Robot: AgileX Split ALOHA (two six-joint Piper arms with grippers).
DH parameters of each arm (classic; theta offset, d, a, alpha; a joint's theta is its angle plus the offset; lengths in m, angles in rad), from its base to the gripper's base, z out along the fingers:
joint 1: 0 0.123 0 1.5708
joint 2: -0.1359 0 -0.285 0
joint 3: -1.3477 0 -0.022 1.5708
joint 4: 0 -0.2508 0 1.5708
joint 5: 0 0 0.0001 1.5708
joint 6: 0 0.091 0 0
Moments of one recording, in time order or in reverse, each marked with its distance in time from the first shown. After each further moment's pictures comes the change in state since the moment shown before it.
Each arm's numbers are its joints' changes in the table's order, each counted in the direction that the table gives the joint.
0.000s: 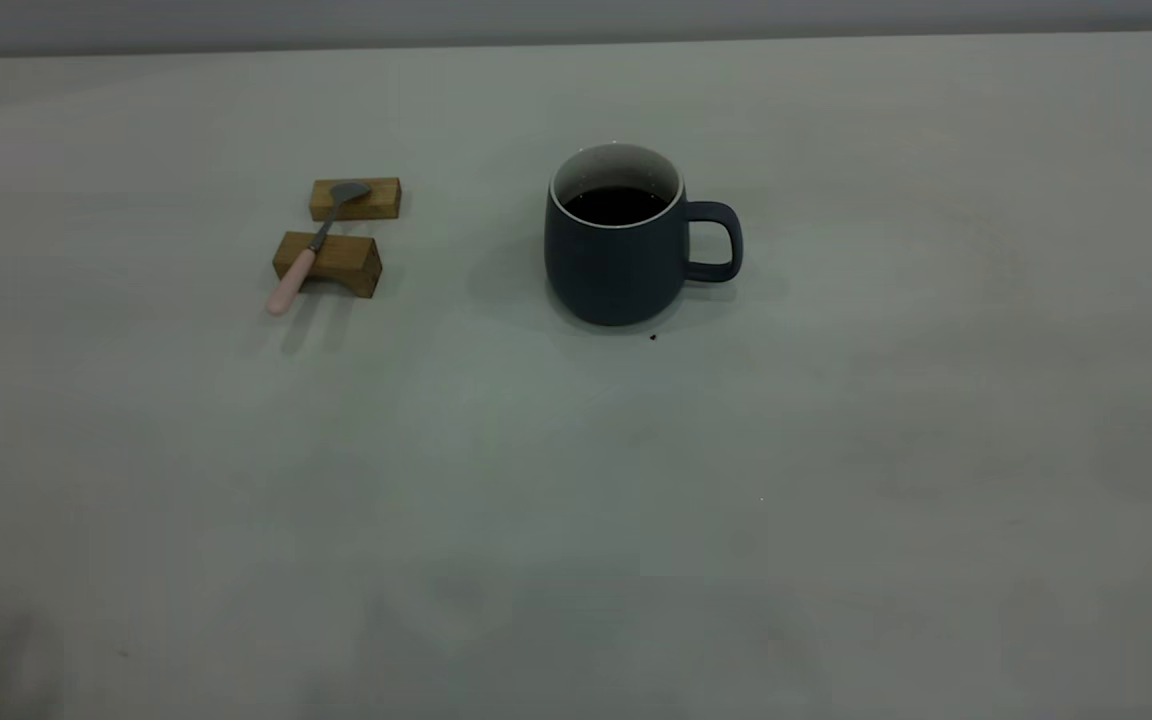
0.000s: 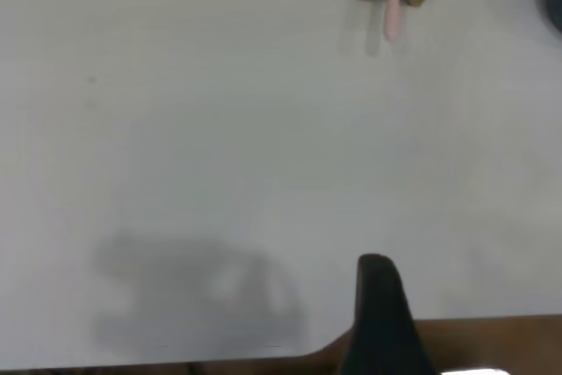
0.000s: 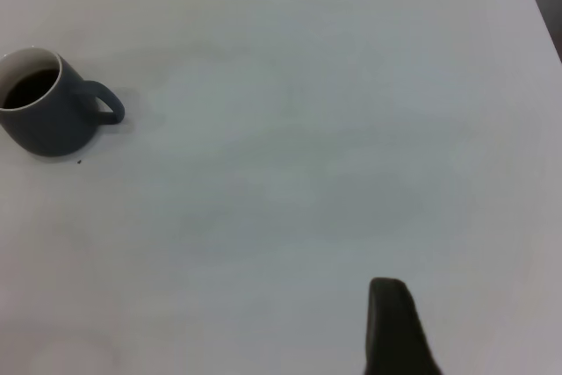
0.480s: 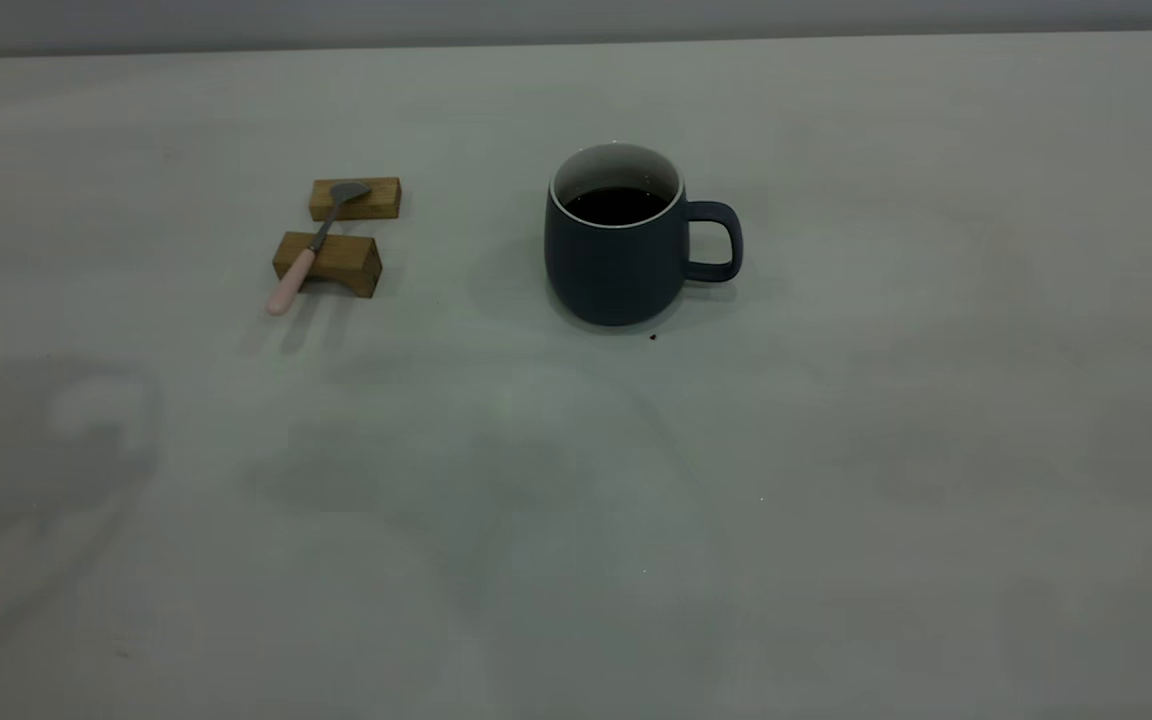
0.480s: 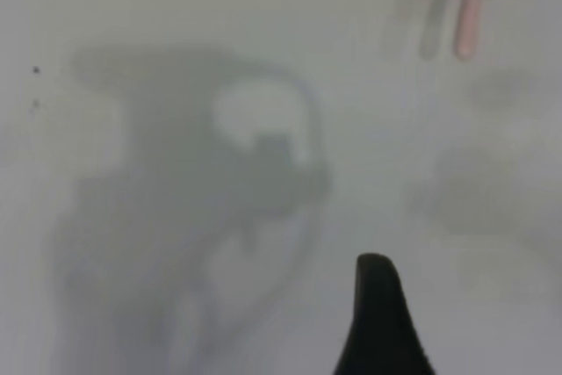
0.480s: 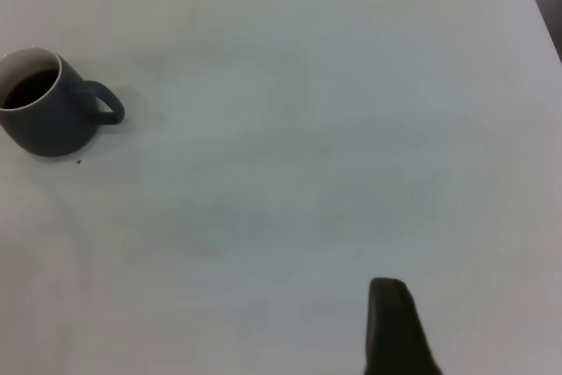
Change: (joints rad) left arm -0.005 -0.715 0.190 0.038 -0.268 0.004; right arm 0.000 0.000 0.000 0.000 0.000 0.000
